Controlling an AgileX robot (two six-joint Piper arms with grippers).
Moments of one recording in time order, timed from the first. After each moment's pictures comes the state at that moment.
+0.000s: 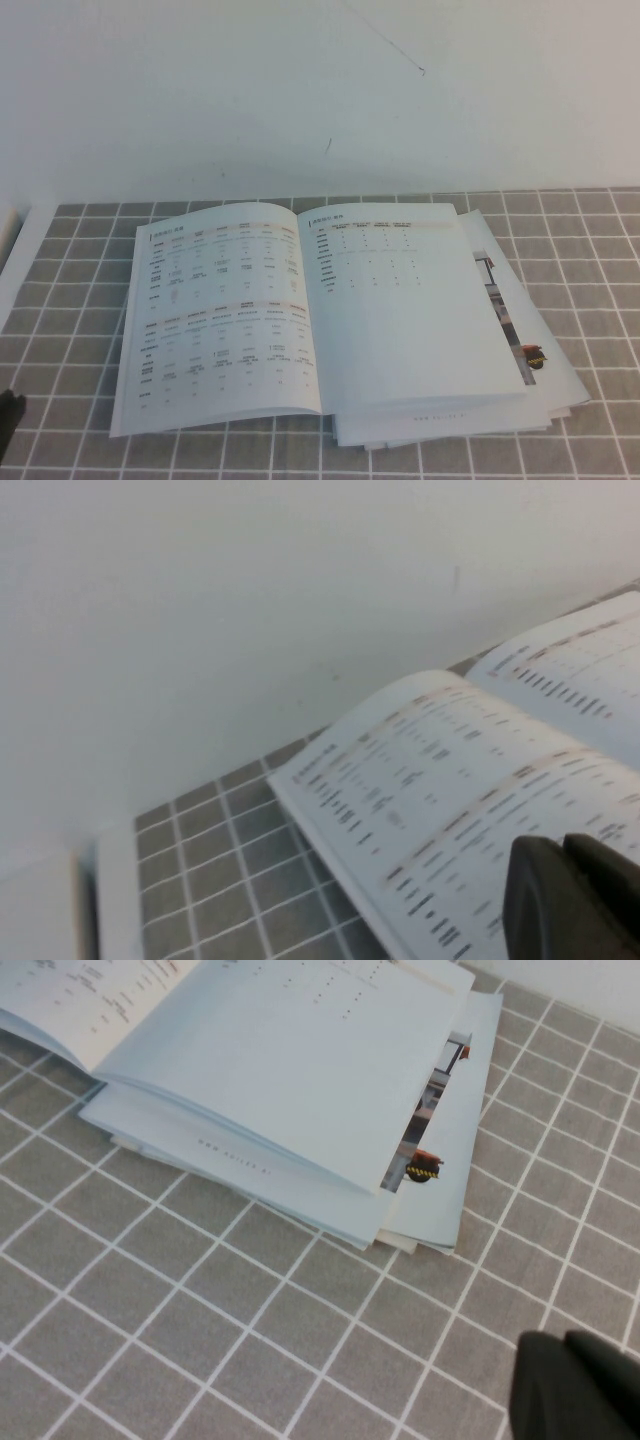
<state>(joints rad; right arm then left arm) 0.37 0.22 -0.44 0.05 0.87 -0.23 -0.22 0.29 -0.20 -0.37 0.14 0.60</state>
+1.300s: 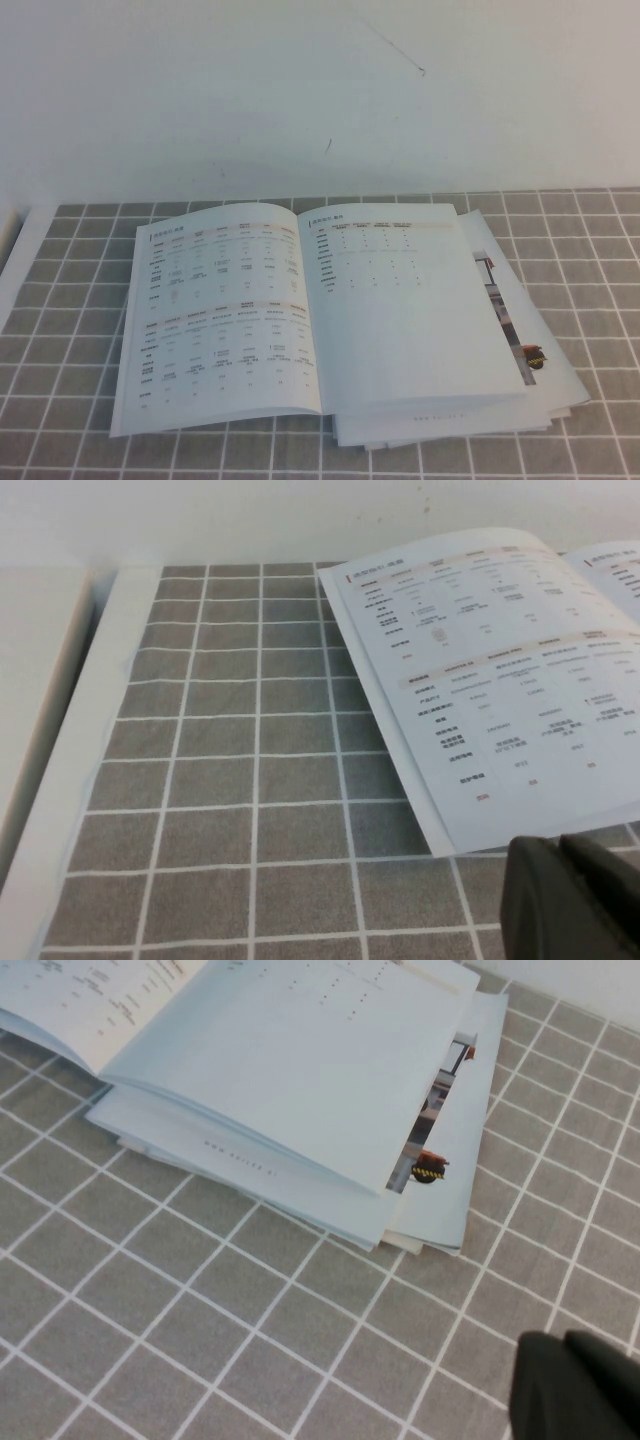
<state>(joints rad) 0.37 0.22 -0.44 0.05 0.87 -0.23 -0.08 -0.01 0.02 -0.12 0.35 0.02</state>
